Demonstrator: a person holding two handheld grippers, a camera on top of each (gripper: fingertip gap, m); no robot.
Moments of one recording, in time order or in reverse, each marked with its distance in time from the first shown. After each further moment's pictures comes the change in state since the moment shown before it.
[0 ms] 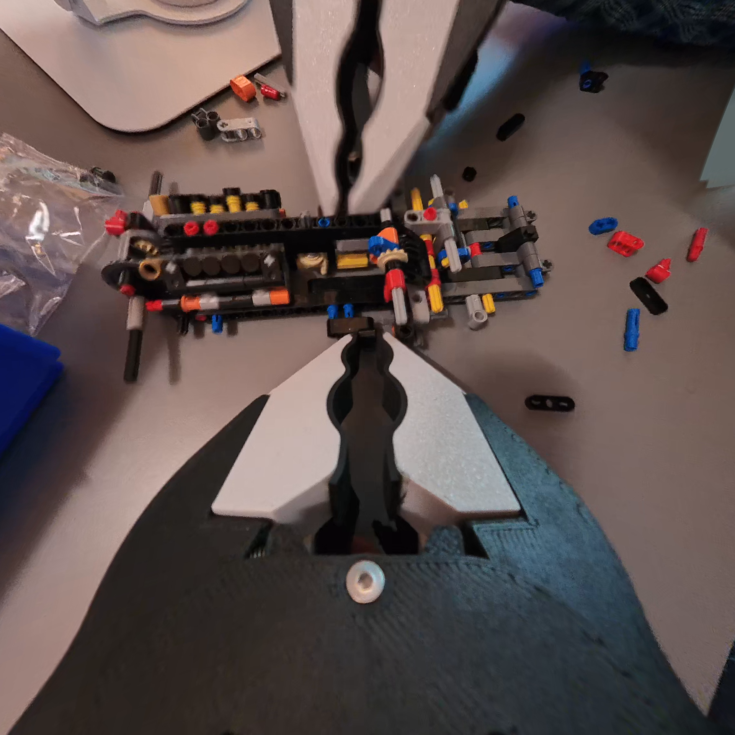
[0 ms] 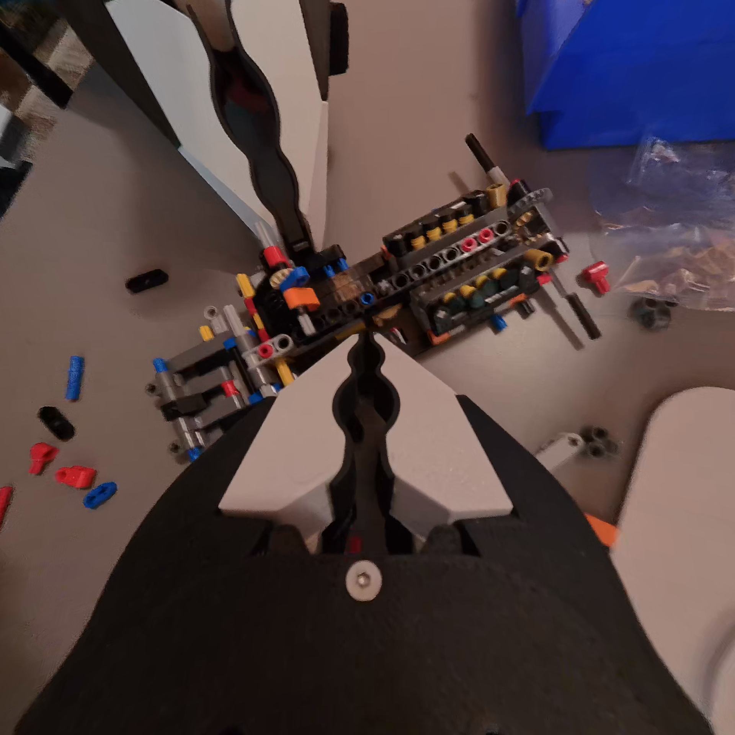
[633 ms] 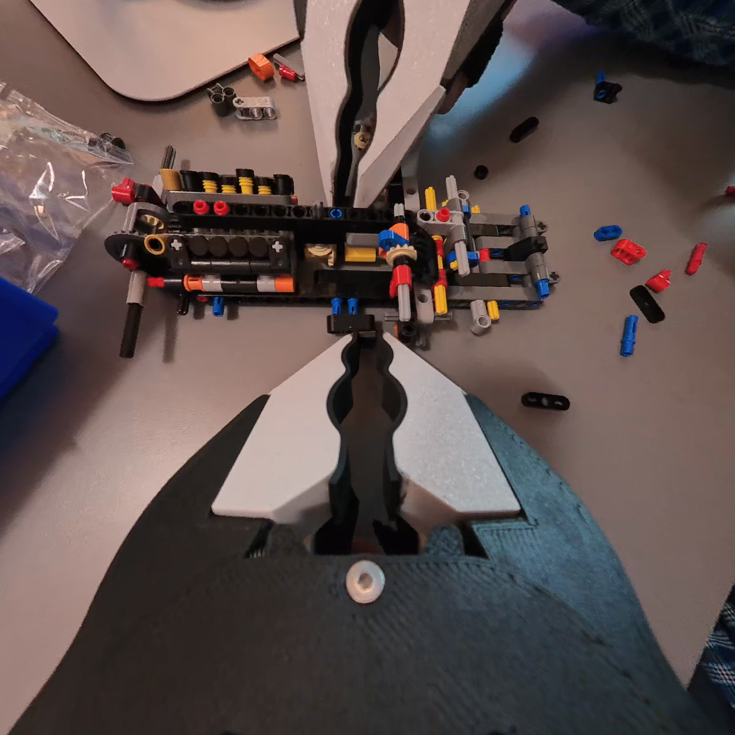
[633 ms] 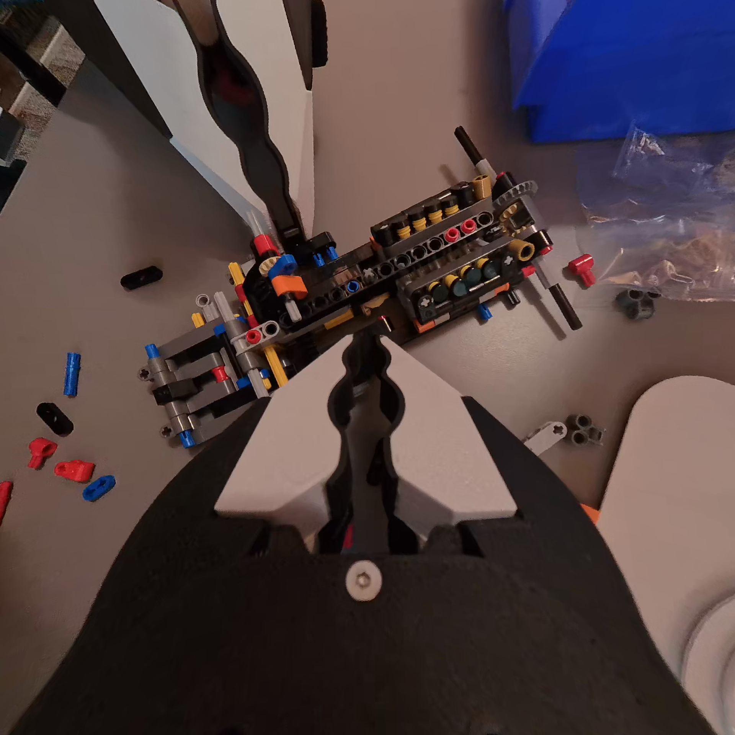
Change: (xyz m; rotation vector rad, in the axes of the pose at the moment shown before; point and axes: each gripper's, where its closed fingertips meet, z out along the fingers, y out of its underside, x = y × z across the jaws) left arm -0.001 0.006 -0.004 -0.001 -0.018 -0.069; right arm 0.006 0.000 -0.007 -0.011 0.018 0.009
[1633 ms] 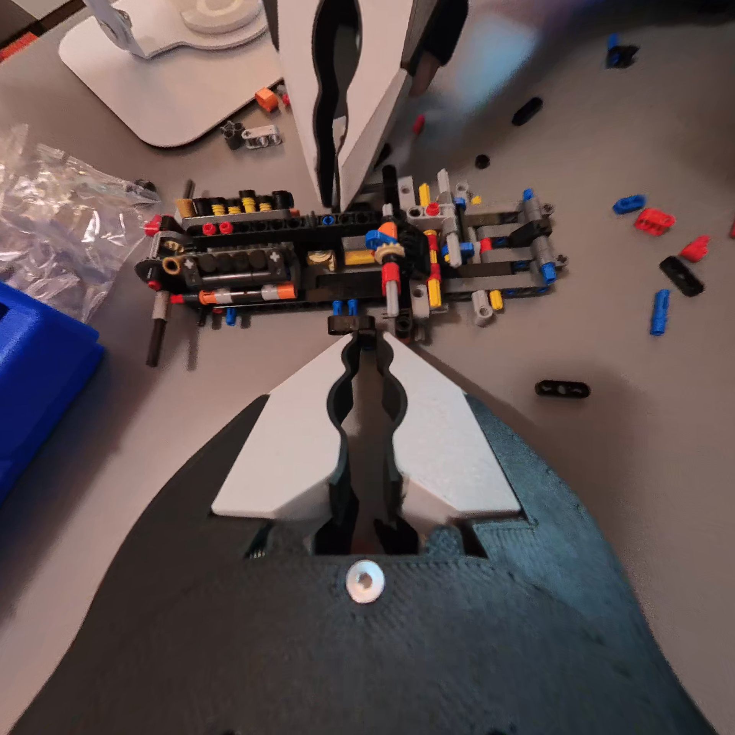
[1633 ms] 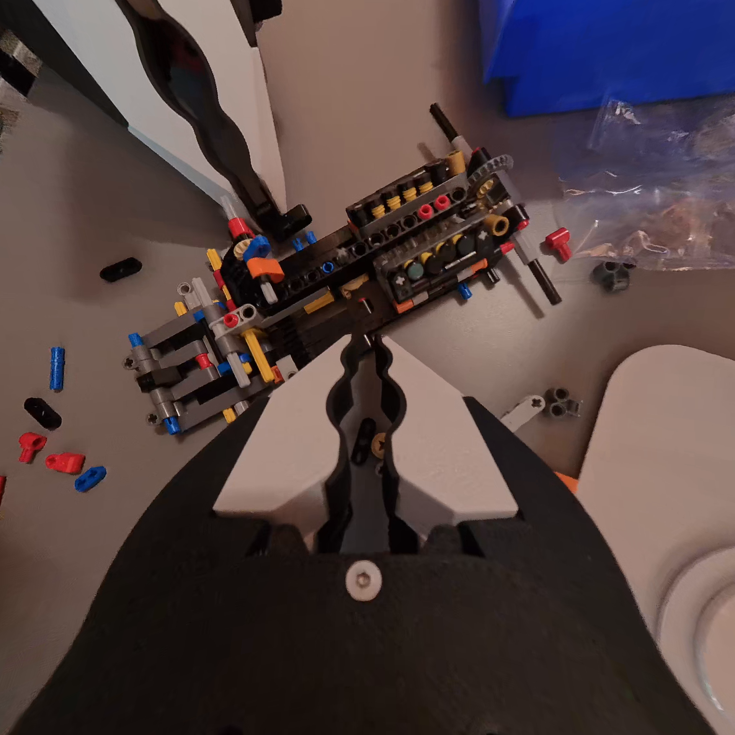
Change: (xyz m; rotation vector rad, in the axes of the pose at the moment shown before) left arm -0.001 -0.002 -0.004 0.027 -0.080 0.128; right arm 0.010 0.007 -0.006 -0.026 0.025 0.031
